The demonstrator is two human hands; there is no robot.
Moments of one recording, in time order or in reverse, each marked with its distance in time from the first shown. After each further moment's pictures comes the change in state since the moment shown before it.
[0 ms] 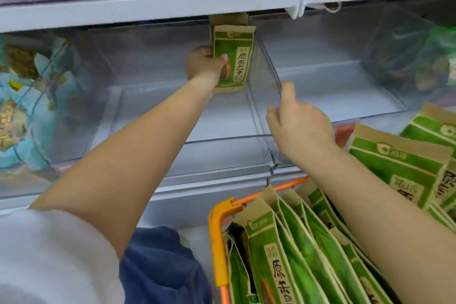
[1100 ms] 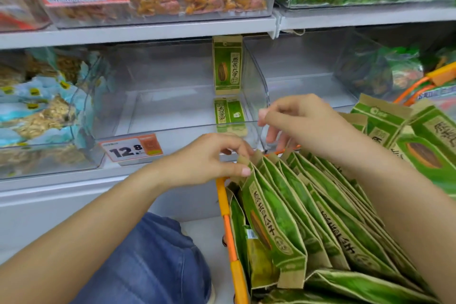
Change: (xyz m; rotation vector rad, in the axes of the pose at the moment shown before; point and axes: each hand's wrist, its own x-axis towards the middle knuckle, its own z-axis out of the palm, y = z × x) left_hand -0.223 0.009 -0.119 0.335 -0.932 0.473; right_hand -0.094 -0.010 -0.090 0.709 -0.230 -0.114
